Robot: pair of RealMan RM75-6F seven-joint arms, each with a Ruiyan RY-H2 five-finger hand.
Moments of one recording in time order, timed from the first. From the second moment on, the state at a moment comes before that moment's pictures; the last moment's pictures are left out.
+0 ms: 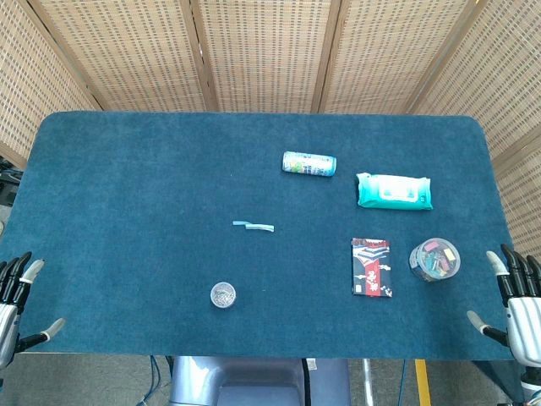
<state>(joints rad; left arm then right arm) 0.04 -1.17 0.03 -1.59 1.67 1.68 0.00 -0.02 -1.08 0.05 -1.65 -1.61 1.65 -0.02</state>
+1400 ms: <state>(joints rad) -0.04 -1.21 -0.07 -1.61 1.43 1.50 0.09 1.04 -1.65 0.39 -1.43 -0.50 0.94 -0.63</state>
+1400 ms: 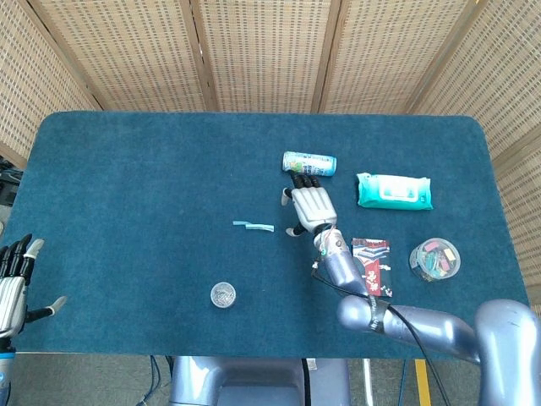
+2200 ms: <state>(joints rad) -0.05 -1.20 -0.09 -1.58 1.37 1.45 0.05 1.17 -1.94 0.38 -1.06 -0.42 0.88 -0.66</state>
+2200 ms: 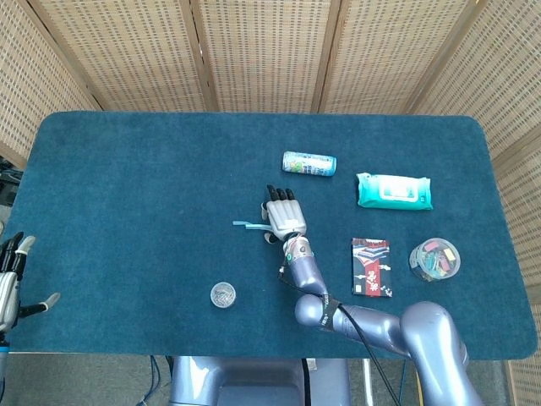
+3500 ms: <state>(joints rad) -0.07 -1.21 -0.08 -1.58 1.35 1.42 0.05 1.16 -2.00 0.38 -0.92 -0.54 0.79 -0.61</state>
